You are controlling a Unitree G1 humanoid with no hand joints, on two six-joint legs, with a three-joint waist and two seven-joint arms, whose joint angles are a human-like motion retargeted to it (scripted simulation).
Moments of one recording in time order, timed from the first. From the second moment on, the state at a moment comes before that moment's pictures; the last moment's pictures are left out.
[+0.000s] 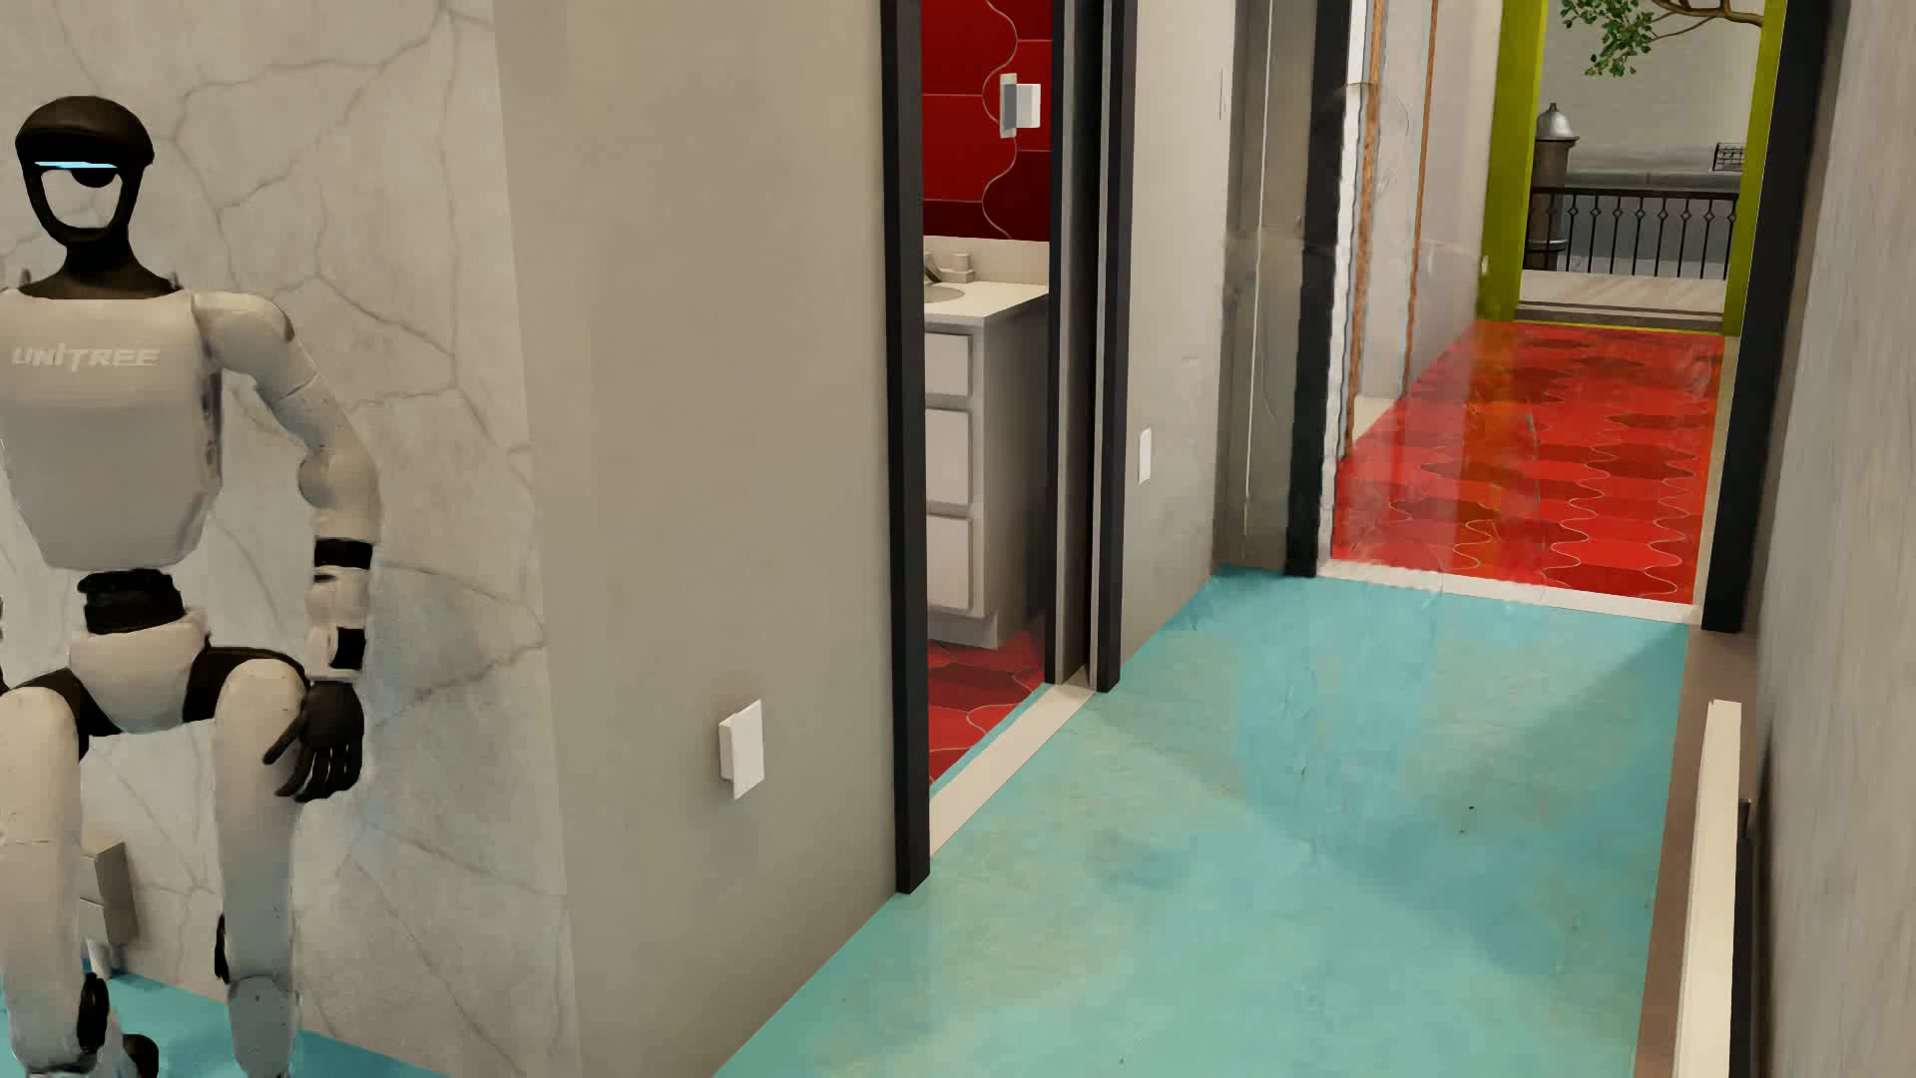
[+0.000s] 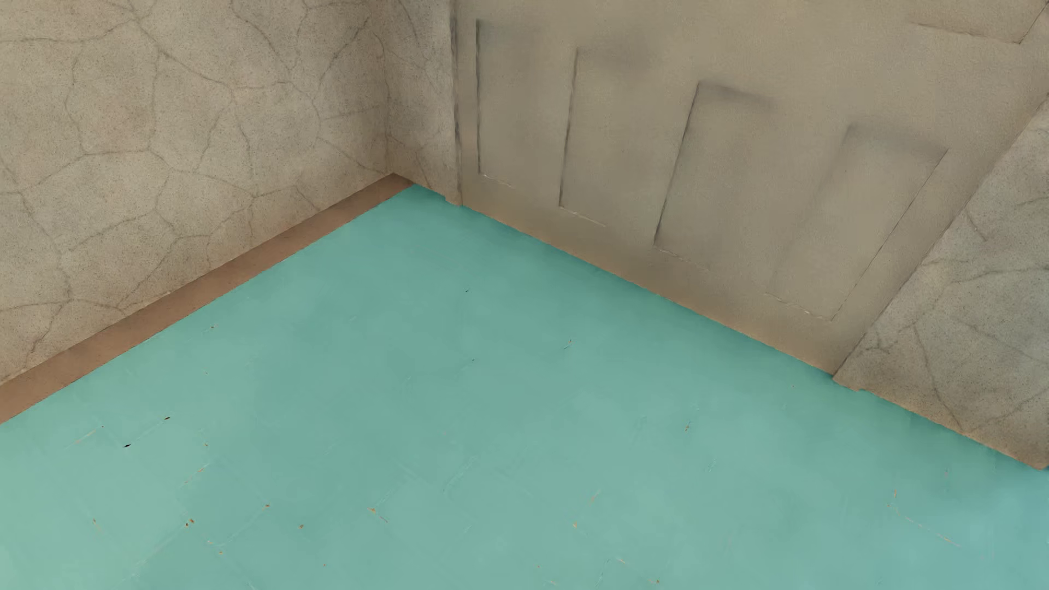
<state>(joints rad) 0.07 -0.24 -0.12 -0.19 -0.08 -0.12 0.00 0.00 0.04 0.40 1.13 0.20 0.51 -0.14 -0.06 0.49 -0.39 0.00 0.00 -0.73 0.88 0.80 1.08 0.00 0.00 0.00 0.00 0.00 0.00</state>
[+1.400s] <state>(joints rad) 0.28 -0.34 -0.10 -0.17 0.04 -0.09 0.00 0.00 0.09 0.38 0.50 0.20 0.39 -0.19 0.18 0.46 -0.46 0.00 0.00 -0.72 0.56 0.75 0.96 0.00 0.00 0.00 0.00 0.00 0.00</state>
